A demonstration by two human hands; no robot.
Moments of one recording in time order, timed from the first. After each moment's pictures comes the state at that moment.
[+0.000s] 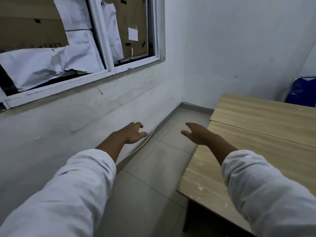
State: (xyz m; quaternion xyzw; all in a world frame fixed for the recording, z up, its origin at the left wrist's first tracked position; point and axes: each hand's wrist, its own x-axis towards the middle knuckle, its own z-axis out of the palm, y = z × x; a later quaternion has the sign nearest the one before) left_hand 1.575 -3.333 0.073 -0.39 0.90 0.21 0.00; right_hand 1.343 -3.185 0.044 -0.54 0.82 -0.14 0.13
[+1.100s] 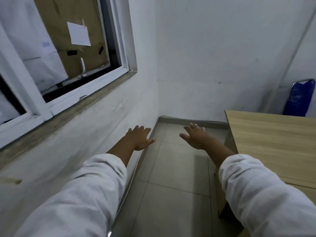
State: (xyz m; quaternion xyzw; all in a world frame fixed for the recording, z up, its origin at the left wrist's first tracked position) left_hand 1.216 -3.822 0.048 -0.22 0.97 0.02 0.08; right_hand 1.055 -3.637 0.025 -0.40 0.91 -0.08 0.08
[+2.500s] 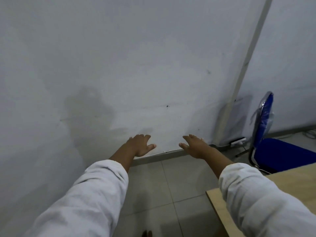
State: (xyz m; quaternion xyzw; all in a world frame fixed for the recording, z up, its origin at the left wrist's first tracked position) left_hand 0.370 -4.010 0.007 0.01 0.99 0.07 0.13; right_hand 0.326 -3.769 -0.009 -0.17 0.97 -0.11 0.14
